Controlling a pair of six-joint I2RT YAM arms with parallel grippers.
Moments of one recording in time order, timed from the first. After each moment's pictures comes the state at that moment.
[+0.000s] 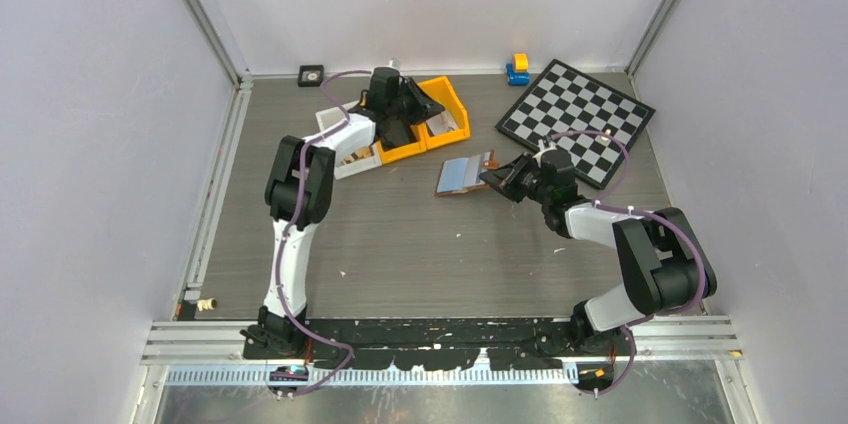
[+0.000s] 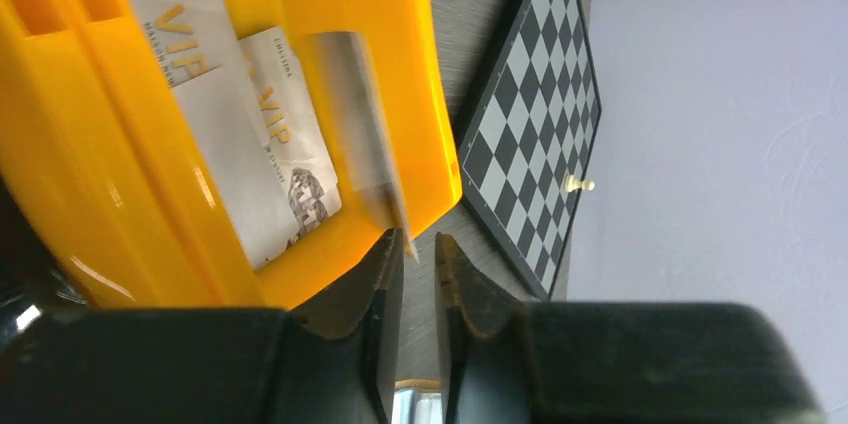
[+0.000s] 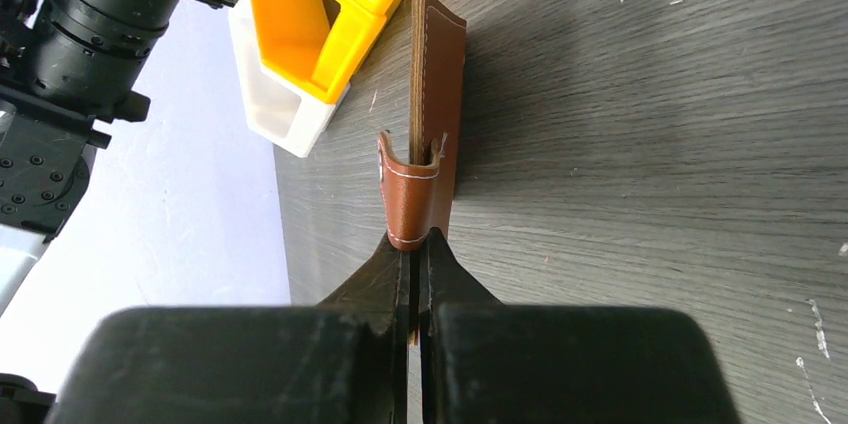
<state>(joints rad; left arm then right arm) -0.40 2.25 1.71 0.10 0.33 -0.99 0.25 1.49 0.54 0.53 -0.37 1.03</state>
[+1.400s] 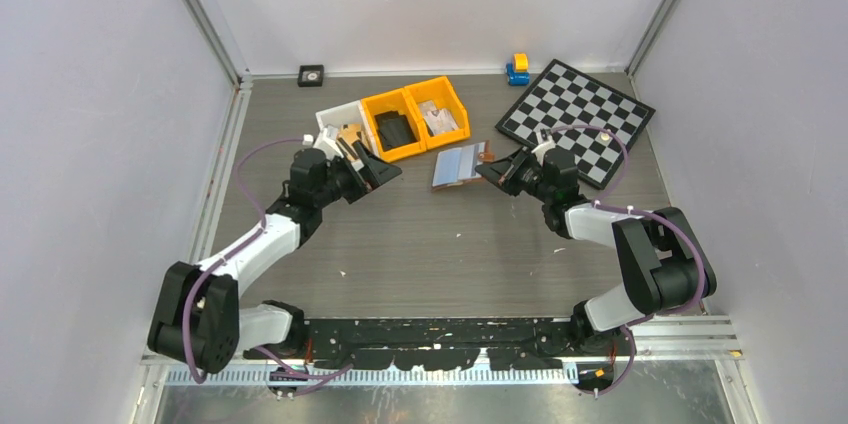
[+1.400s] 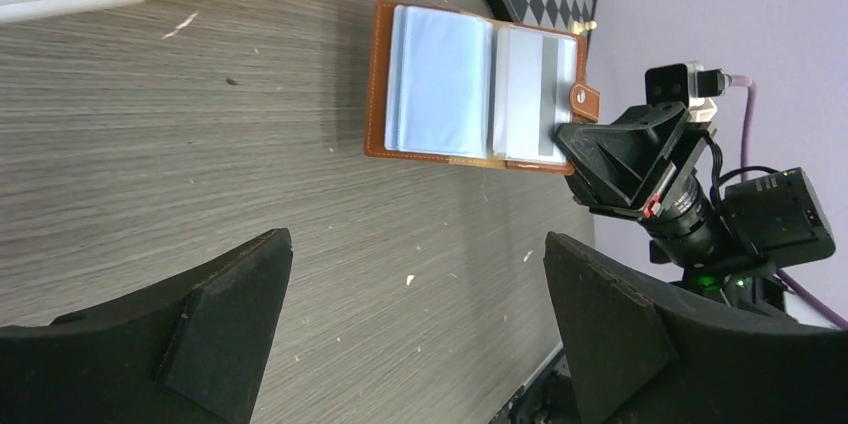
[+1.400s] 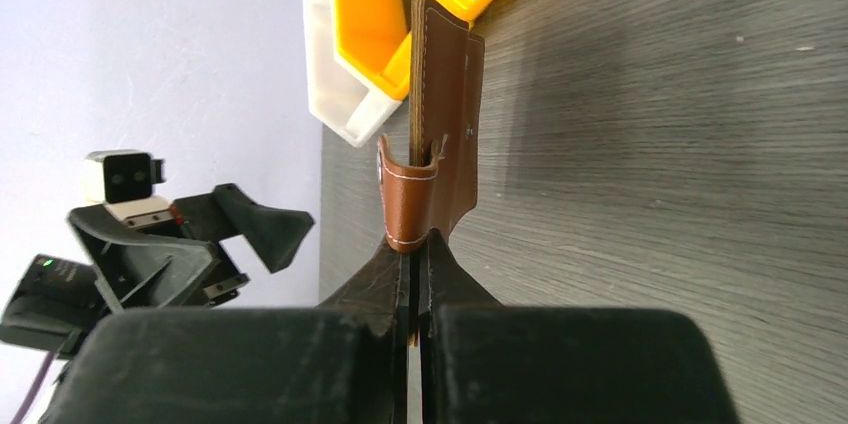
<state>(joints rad) -0.31 1.22 0.60 0.24 0.36 -0.85 0.25 1.49 0.53 0.66 -0.43 1.03</state>
